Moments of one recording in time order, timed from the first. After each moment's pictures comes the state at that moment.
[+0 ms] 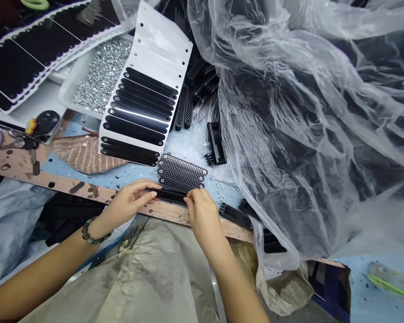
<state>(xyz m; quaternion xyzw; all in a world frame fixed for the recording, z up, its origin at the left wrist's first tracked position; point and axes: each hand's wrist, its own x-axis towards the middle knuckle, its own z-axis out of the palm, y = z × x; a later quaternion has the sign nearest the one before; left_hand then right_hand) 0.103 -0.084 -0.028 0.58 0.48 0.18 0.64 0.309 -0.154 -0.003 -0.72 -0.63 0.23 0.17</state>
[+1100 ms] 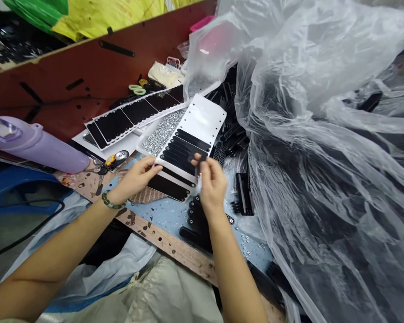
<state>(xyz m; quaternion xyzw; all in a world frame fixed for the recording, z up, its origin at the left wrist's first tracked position) 0.046 0.048 0.005 0.72 0.51 0.30 0.36 0.258 0.012 0.022 -0.51 -0.60 0.23 0.57</state>
